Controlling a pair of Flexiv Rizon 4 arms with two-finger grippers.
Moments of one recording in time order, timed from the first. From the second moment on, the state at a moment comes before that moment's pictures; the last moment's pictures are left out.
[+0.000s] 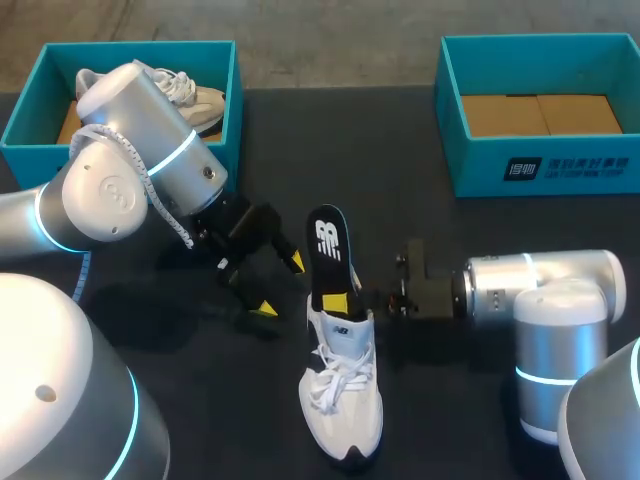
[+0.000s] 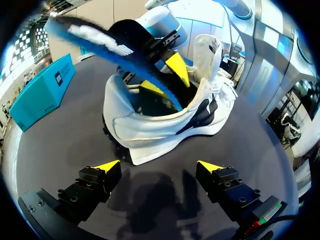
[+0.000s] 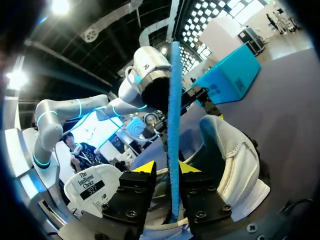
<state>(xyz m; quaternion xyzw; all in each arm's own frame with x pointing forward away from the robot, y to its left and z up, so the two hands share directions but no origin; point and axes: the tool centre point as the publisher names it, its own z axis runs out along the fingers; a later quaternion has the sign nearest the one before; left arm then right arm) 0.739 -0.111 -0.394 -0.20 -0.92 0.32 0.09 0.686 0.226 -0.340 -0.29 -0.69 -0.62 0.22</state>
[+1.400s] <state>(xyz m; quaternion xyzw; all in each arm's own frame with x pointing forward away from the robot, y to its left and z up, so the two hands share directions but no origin) 0.739 -0.111 -0.394 -0.20 -0.92 0.32 0.09 0.705 0.232 -0.331 -0.29 -0.69 -0.64 0.21</state>
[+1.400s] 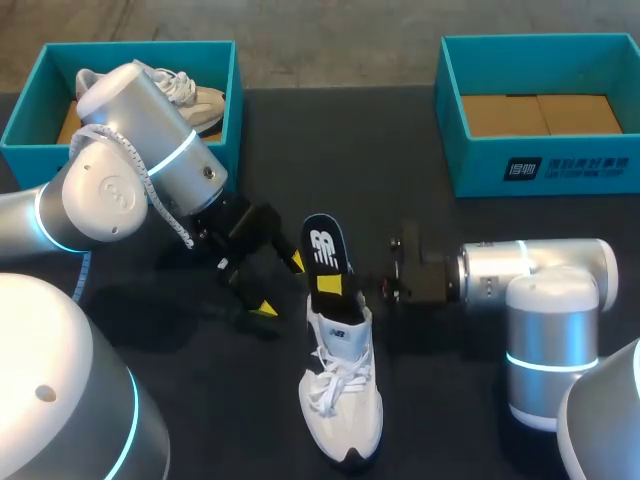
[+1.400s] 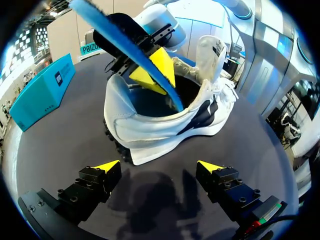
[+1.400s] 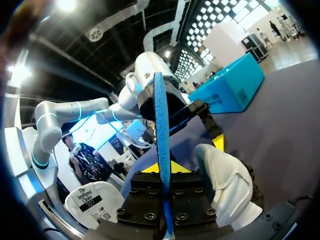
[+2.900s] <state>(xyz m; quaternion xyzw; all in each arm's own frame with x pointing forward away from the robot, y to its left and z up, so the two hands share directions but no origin) 0.739 -0.111 -0.394 -0.20 -0.92 0.32 0.09 0.699 0.230 -0.323 -0.29 -0.68 -0.65 0.18</state>
